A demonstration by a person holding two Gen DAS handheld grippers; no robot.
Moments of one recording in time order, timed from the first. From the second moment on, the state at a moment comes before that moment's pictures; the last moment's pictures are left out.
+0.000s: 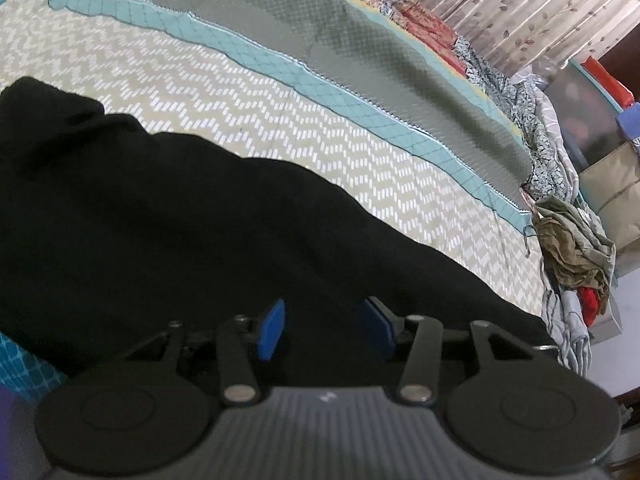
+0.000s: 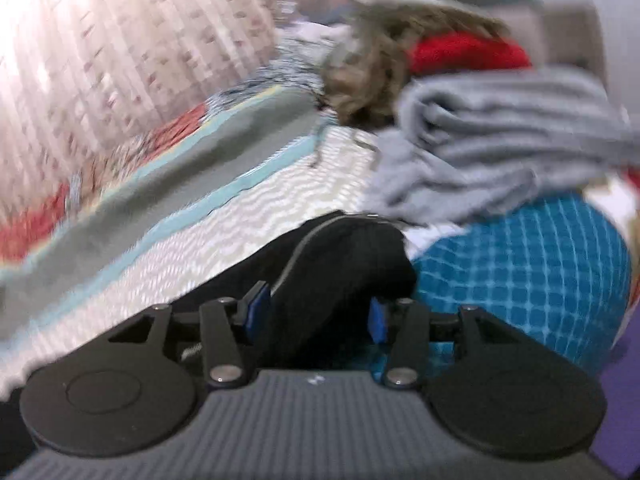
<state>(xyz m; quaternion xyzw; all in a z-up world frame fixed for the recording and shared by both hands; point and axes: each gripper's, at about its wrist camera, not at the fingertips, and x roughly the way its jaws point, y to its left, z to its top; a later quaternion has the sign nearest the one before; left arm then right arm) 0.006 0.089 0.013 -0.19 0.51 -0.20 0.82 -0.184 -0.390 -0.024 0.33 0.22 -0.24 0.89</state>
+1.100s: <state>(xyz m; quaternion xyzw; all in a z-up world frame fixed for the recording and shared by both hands) 0.003 0.111 -0.008 -0.23 0.52 -0.24 0.79 -0.079 -0.134 -0.011 0.05 0.34 0.09 0.93</state>
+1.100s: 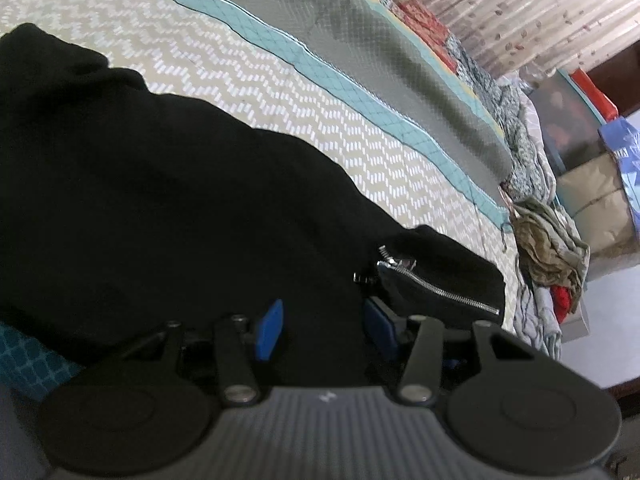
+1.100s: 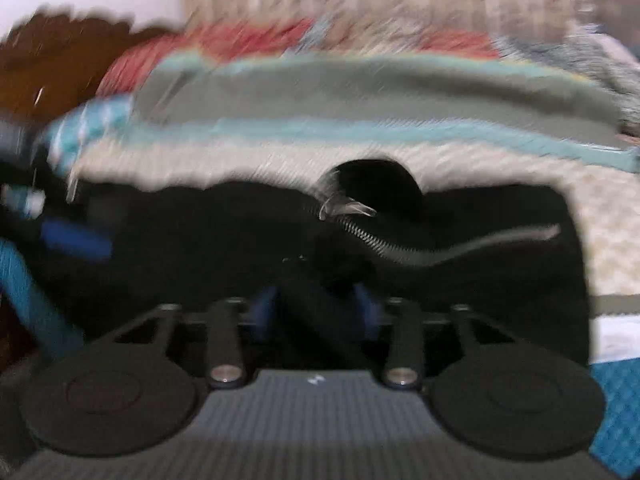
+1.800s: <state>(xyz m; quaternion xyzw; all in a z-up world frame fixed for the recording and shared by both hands) 0.033 -0.039 -0.056 -0.17 0.57 -0.34 0.73 -0.162 -0.288 0.007 0.30 0.27 -0.08 0.91</state>
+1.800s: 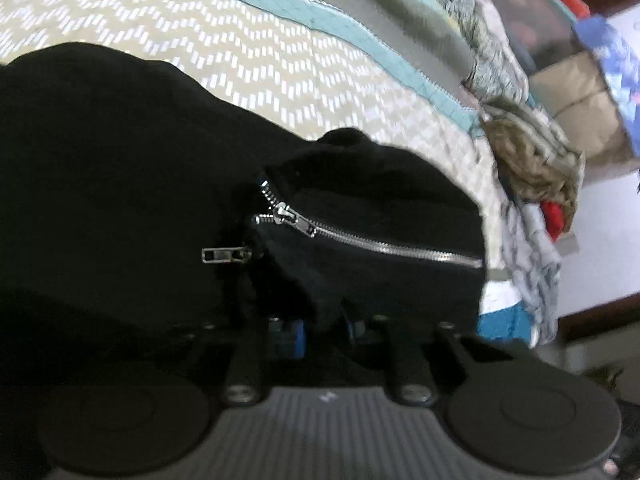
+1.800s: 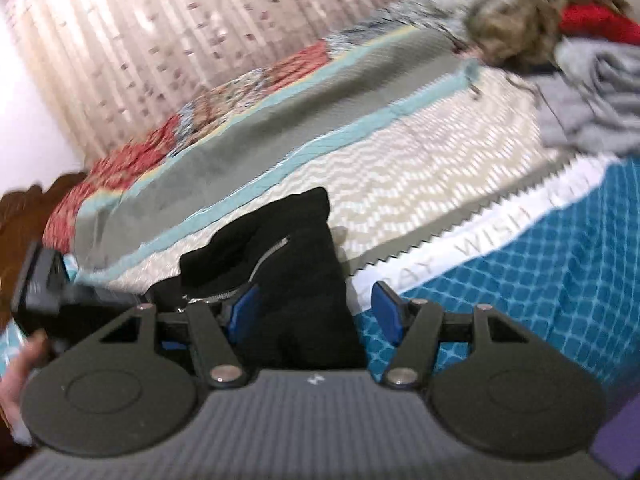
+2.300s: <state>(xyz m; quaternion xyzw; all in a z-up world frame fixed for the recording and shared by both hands) 0.009 0.053 -0.053 -0.21 0.57 -0.26 0.75 -0.136 -0.240 -0.005 0.31 0.30 -0.05 0.90</state>
